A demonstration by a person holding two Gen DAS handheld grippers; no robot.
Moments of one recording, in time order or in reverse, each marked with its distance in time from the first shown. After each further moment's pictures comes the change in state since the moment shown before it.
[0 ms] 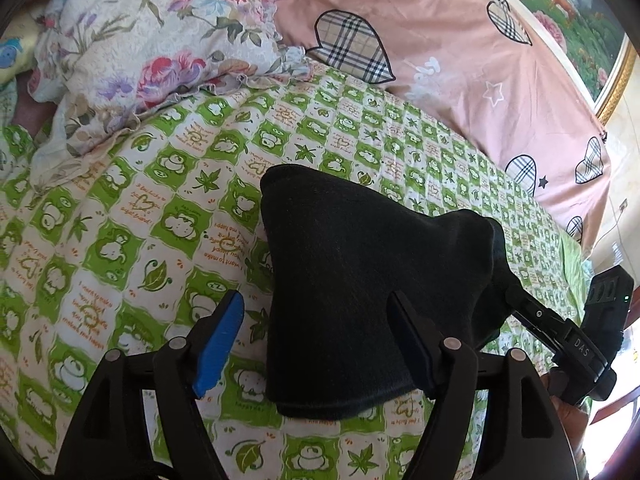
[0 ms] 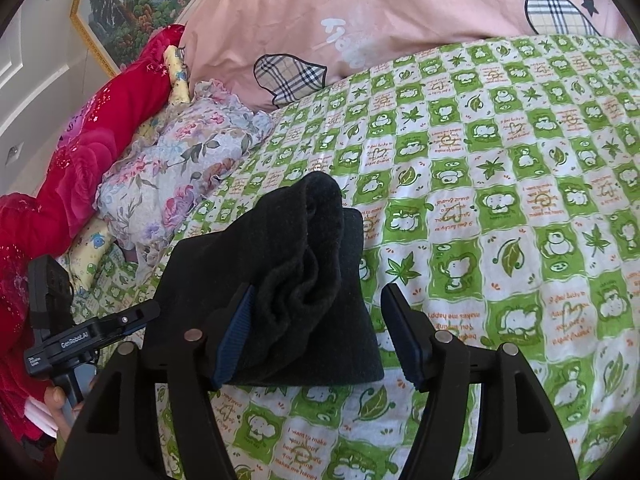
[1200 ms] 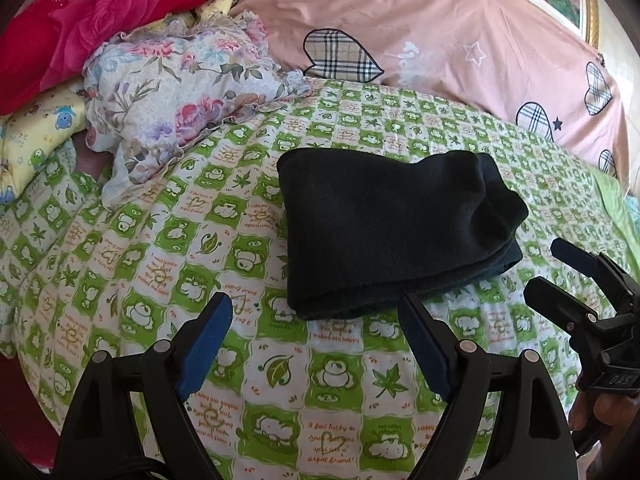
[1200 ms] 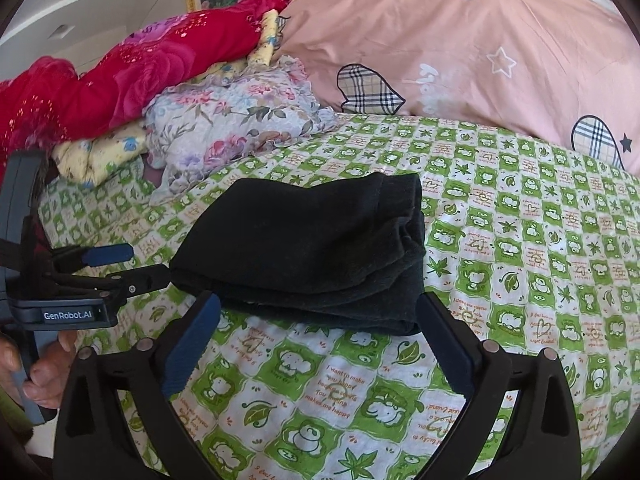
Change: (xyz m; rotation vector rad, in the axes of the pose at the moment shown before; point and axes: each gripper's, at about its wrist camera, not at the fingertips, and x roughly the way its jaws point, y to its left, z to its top) left arm -0.047 -0.037 -0.061 0.213 -0.080 0.236; right arm -0.035 0.081 -0.058 -0.403 -0.054 -0.087
